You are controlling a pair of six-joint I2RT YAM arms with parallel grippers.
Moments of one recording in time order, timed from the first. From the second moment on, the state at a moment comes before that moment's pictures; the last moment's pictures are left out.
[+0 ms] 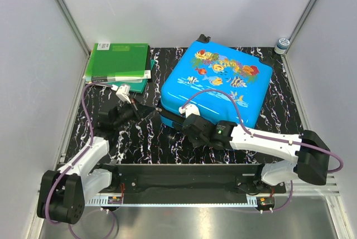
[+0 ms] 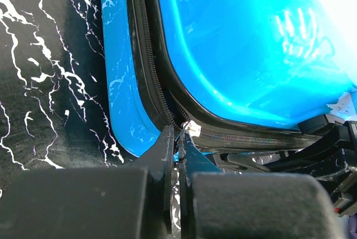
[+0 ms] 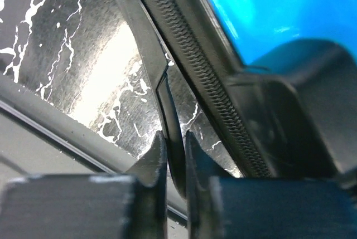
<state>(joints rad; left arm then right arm) -0.16 0.99 0.40 0.34 0.58 -0.58 1.13 1.35 0.95 -0.54 0.30 0.47</state>
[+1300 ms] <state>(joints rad) -0.05 0.78 0.50 -0.08 0.17 -0.57 0.21 1.26 1.50 -0.76 0.12 0.48</state>
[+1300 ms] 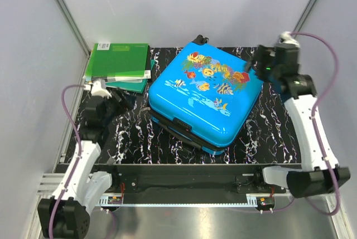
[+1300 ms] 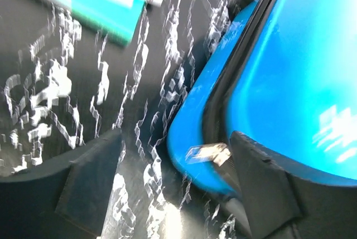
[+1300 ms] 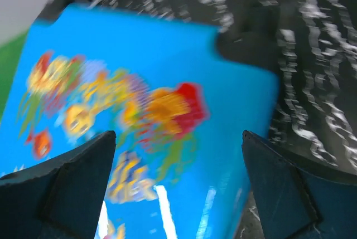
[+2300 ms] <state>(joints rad) -0.17 1.77 1.19 -0.17 0.20 -0.50 -0.29 1.19 0.79 -0.56 -0.05 0.78</state>
